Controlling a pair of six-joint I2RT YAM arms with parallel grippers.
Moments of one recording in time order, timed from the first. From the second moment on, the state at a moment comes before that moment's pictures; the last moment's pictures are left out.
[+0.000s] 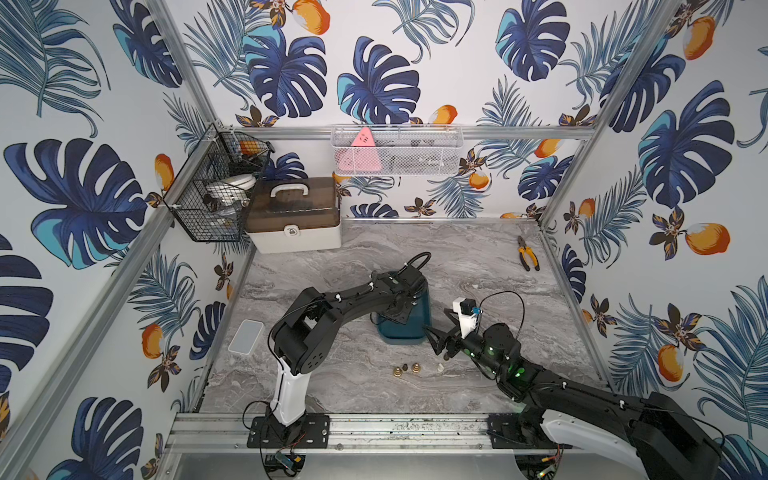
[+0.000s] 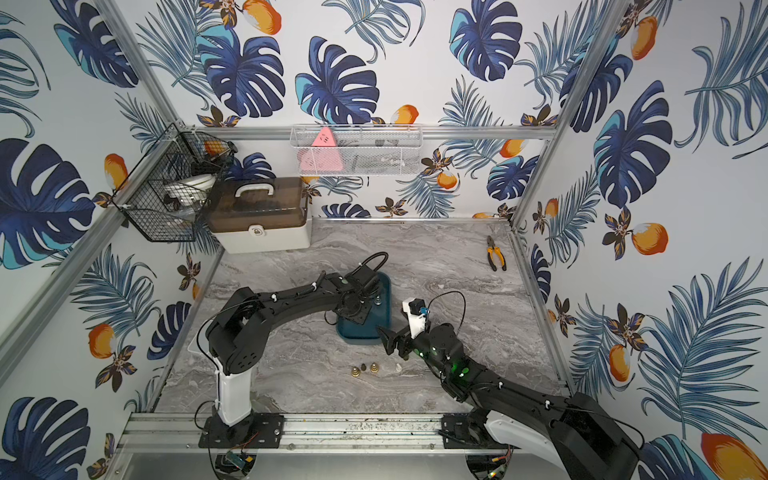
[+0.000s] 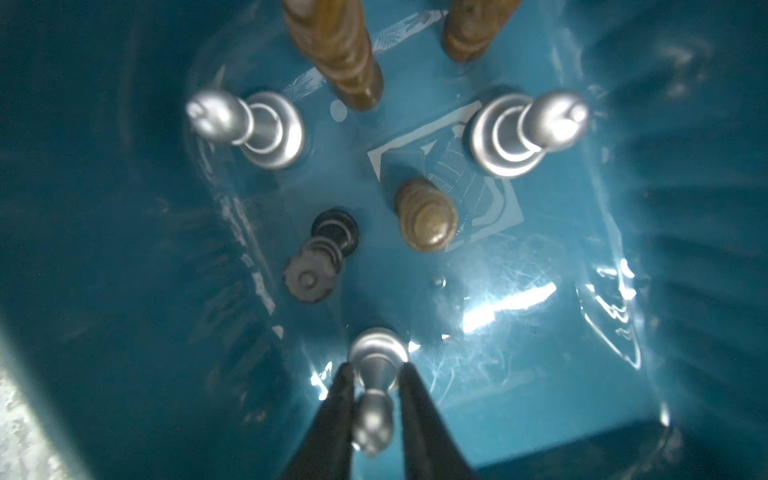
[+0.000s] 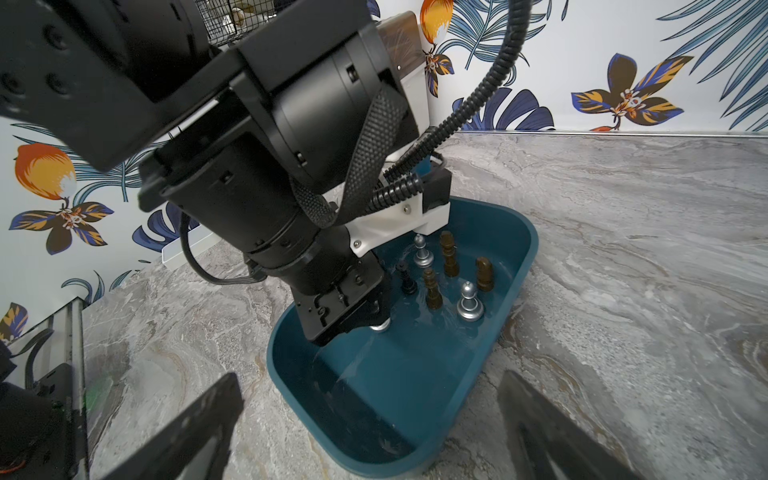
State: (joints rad) left arm -0.69 1.97 1.40 -0.74 -0.18 -0.35; right arm 0.77 0.99 0.21 0.60 0.00 0.27
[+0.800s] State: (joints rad) left arm -0.69 1.40 1.14 -0.66 -0.15 -0.34; right arm 0.77 1.14 0.68 0.01 -0.03 0.40
